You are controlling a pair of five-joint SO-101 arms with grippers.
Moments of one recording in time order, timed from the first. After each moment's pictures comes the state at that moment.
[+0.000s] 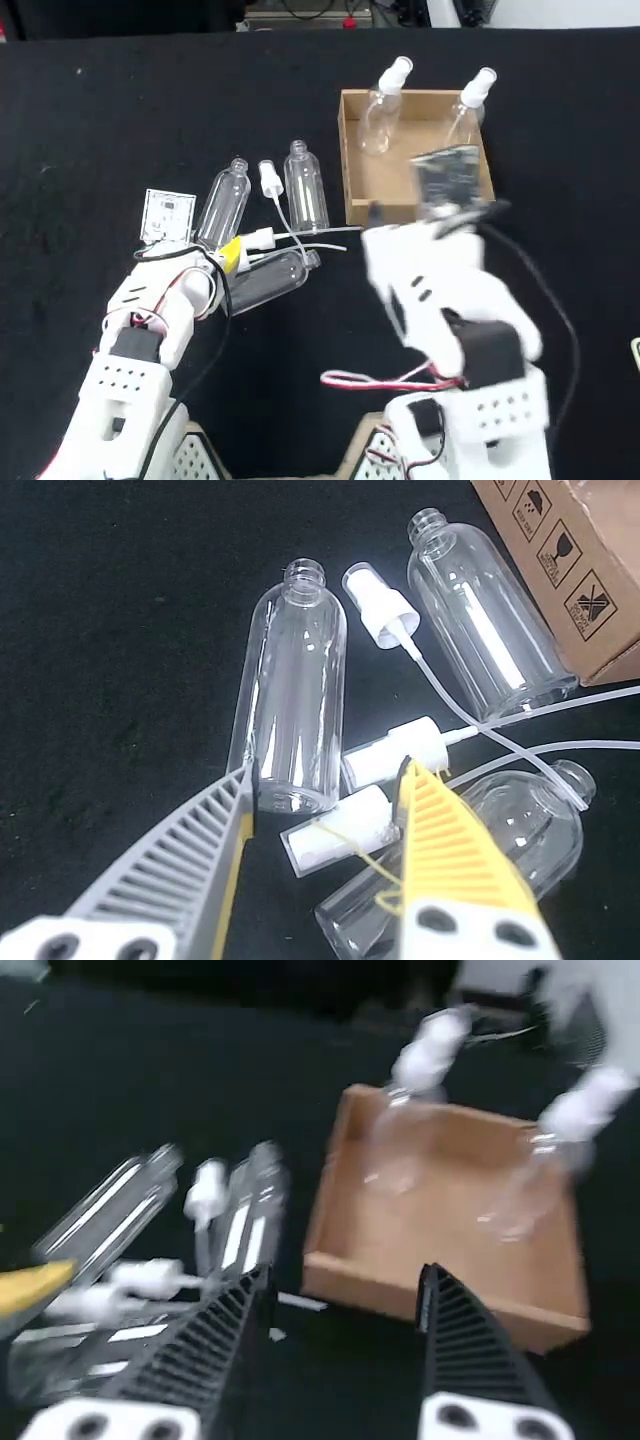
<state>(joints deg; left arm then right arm) 3.5 -64.0 83.1 20.9 -1.6 -14.2 -63.4 43.2 64.6 4.4</state>
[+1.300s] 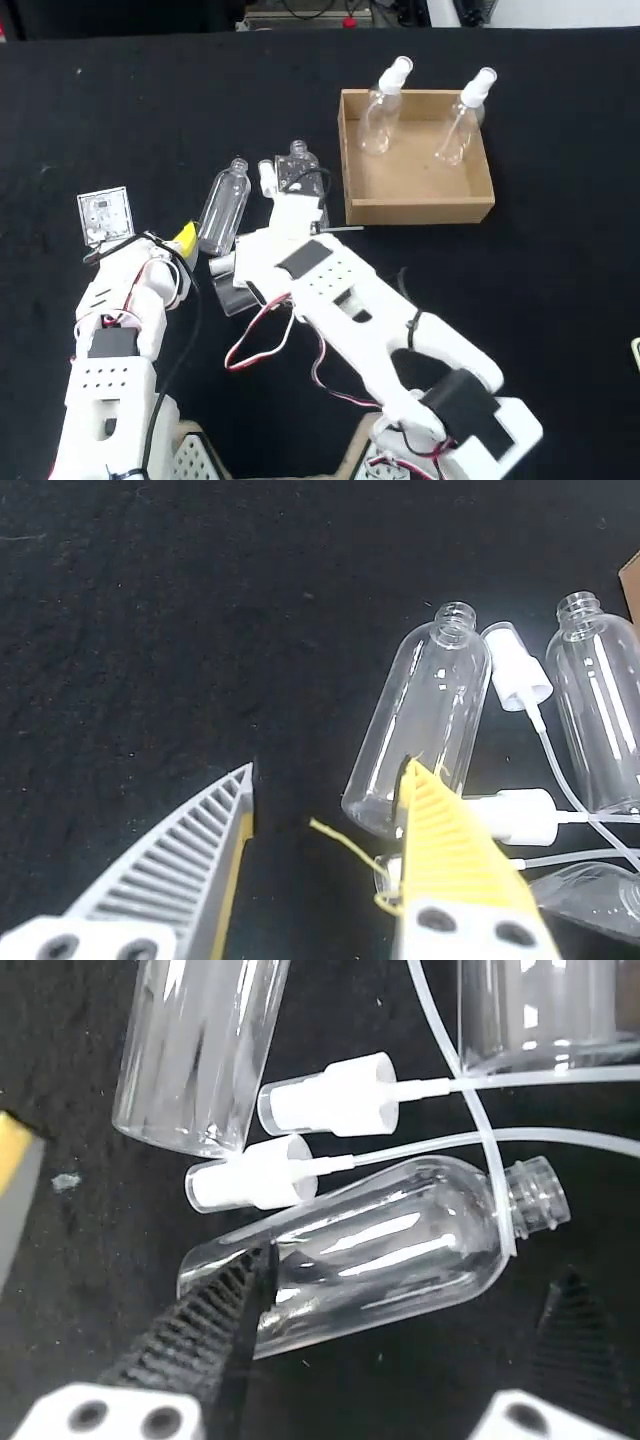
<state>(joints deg) -8.8 -64.0 83.1 20.9 6.2 -39.3 -9.1 40.5 43.3 -40.9</state>
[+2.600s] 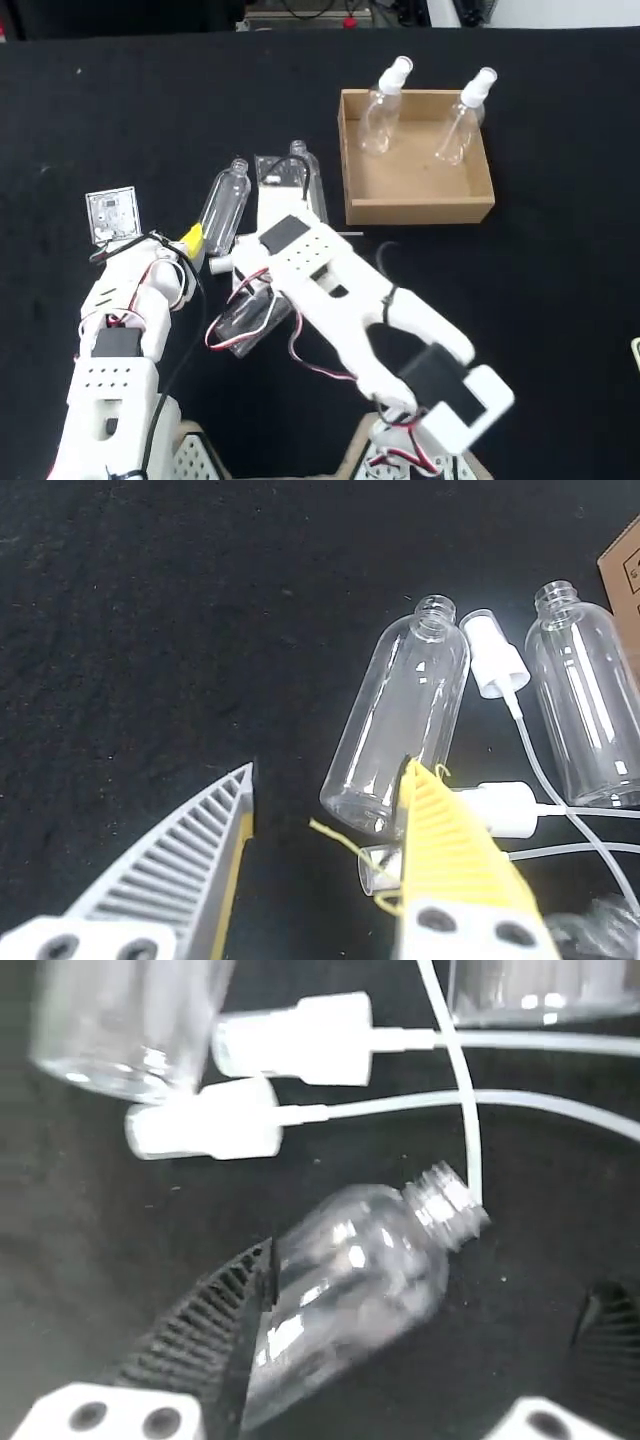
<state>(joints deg) -6.8 -64.0 83.1 20.9 6.1 -39.9 2.2 26.9 60.5 -37.7</state>
